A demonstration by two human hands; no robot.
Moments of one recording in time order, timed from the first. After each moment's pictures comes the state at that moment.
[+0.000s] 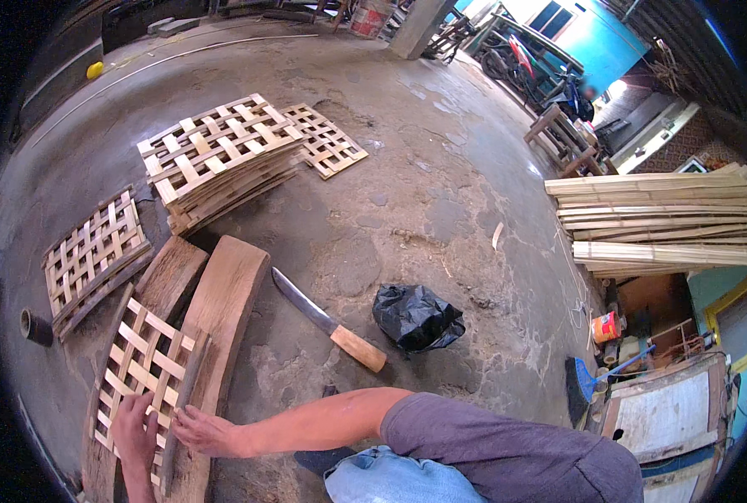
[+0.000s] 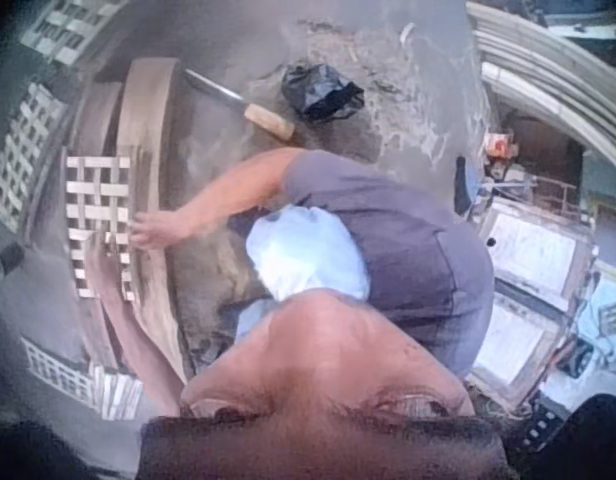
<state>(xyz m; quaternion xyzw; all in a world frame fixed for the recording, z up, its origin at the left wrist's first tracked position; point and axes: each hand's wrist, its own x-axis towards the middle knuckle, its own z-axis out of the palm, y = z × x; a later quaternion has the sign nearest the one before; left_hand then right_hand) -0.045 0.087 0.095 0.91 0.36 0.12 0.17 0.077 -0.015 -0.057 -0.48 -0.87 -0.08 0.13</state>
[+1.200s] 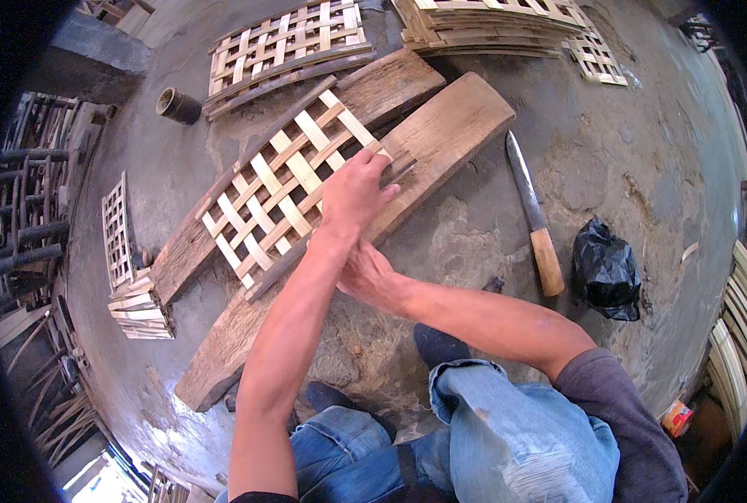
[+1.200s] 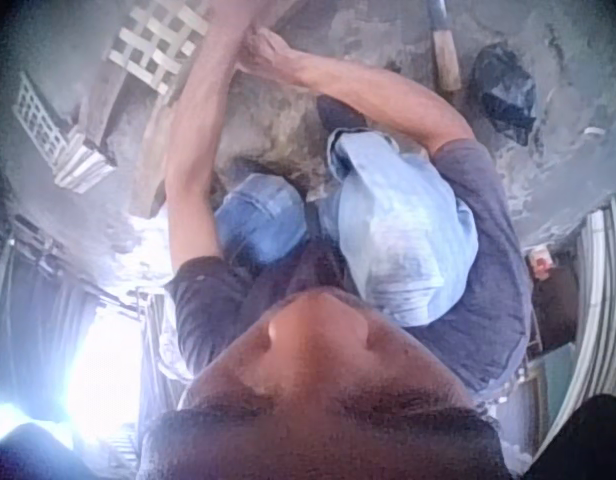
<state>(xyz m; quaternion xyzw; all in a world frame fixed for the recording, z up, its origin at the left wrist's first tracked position) 0.085 0.083 0.053 0.87 0.45 0.10 0.18 0.112 -0.033 -0.012 -0.46 -0.88 0.02 0.12</state>
